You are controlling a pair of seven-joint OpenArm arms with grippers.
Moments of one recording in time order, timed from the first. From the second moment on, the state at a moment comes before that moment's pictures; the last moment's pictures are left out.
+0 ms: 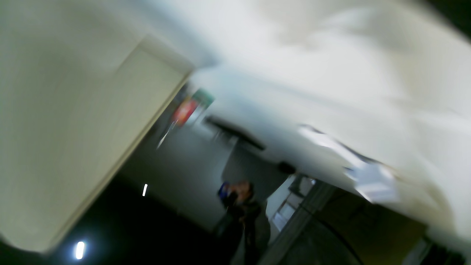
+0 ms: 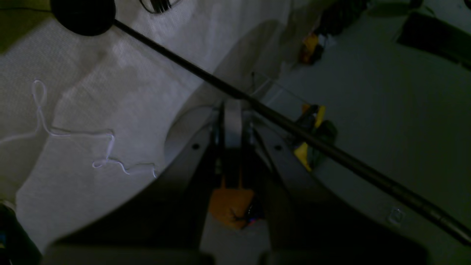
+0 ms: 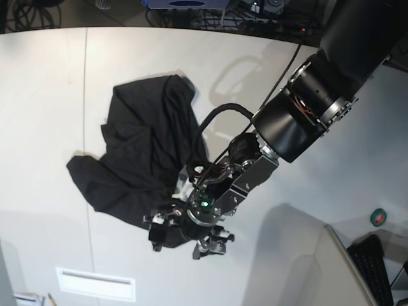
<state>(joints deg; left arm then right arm) -35.1 -4.6 52.9 53.8 -41.5 20.2 4.8 -23.6 -2.5 72.4 114.8 -31.6 40.5 -60.4</state>
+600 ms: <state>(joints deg) -33.9 -7.0 51.7 68.1 -34.8 24.2 17.0 -22.4 -2.5 72.4 114.8 -32.0 40.6 -60.9</state>
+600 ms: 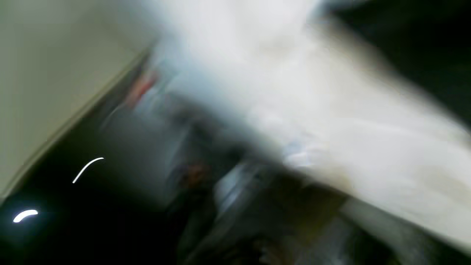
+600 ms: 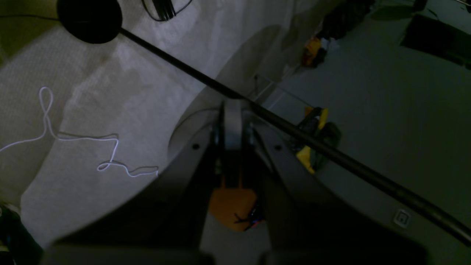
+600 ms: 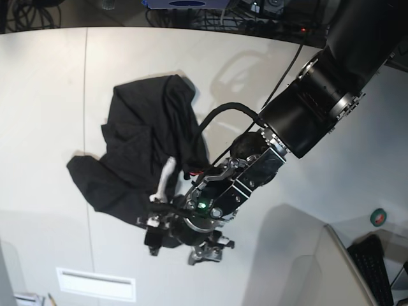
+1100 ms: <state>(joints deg) -32.7 -11.7 51.6 78.7 -33.8 24.4 22.6 -21.3 -2.5 72.4 114.8 -32.0 40.6 -60.9</state>
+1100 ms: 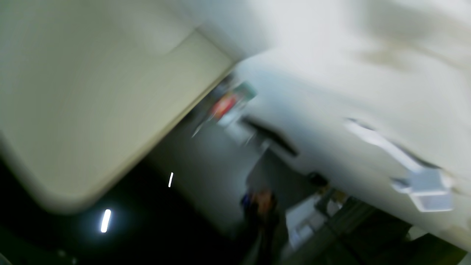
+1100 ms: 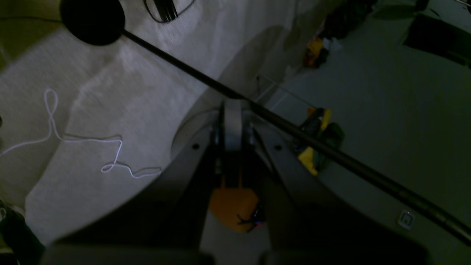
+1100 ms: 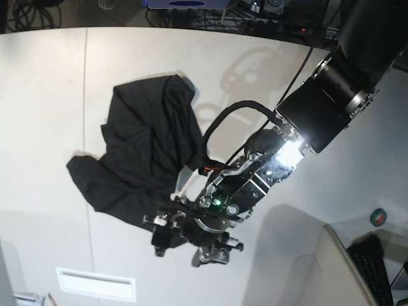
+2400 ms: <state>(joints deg) -19.7 -25.3 46.0 94.2 -32.8 31.5 23.5 -1.2 -7.1 41.9 114.7 -56.0 40.9 -55.1</state>
